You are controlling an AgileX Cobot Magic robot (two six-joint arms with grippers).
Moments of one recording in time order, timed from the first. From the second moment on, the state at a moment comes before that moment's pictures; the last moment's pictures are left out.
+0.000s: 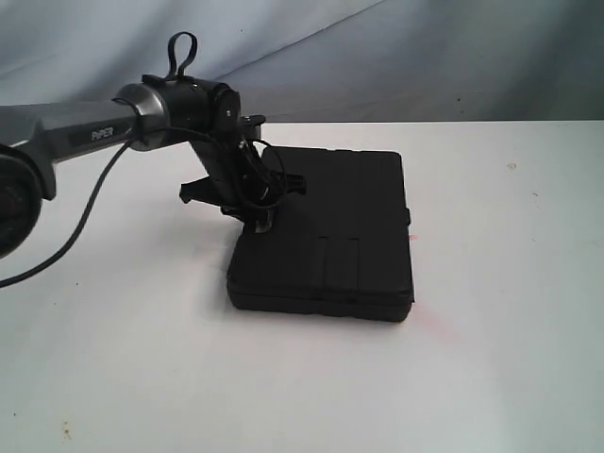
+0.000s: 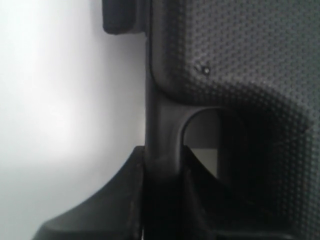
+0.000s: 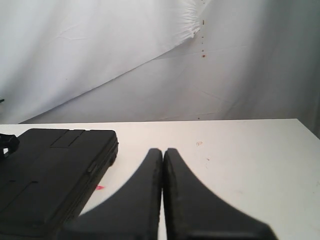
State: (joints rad) left arm -0.45 2.43 -1.90 -0.08 0.85 -0.34; right arm 0.17 0.01 0.00 0.05 0.13 -0.01
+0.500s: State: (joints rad) left arm -0.31 2.28 -1.63 -0.03 0.77 -0.30; right arm 0.17 0.01 0.00 0.05 0.13 -0.01
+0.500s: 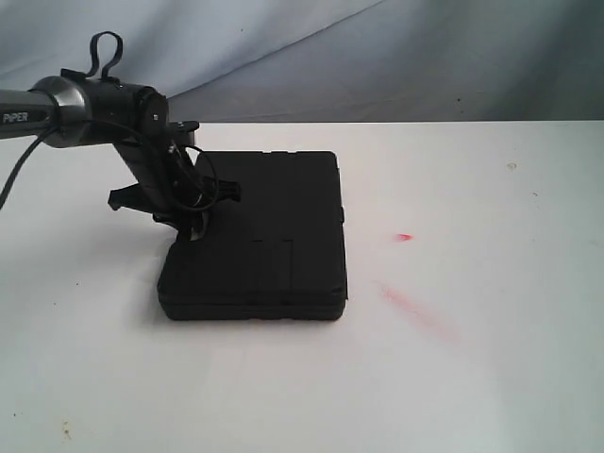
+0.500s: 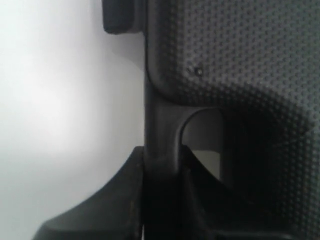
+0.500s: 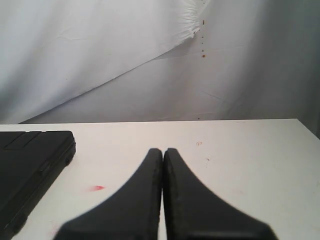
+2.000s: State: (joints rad) left arm -0.09 2.16 -1.40 0.08 0.68 -0.17; right arm 0.17 0.01 0.00 0.05 0.13 -0.01
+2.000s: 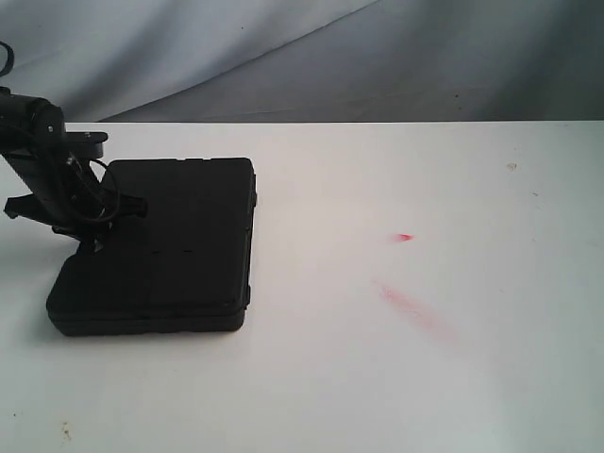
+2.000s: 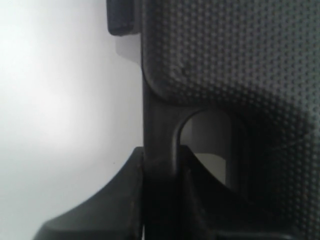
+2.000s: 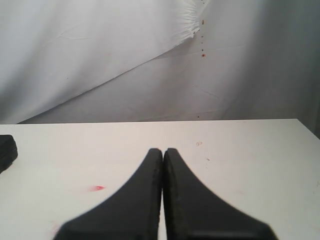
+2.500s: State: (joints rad) left arm -0.09 2.16 -1.40 0.09 0.67 -0.16; right arm 0.17 0.01 0.00 0.05 0.13 -0.01
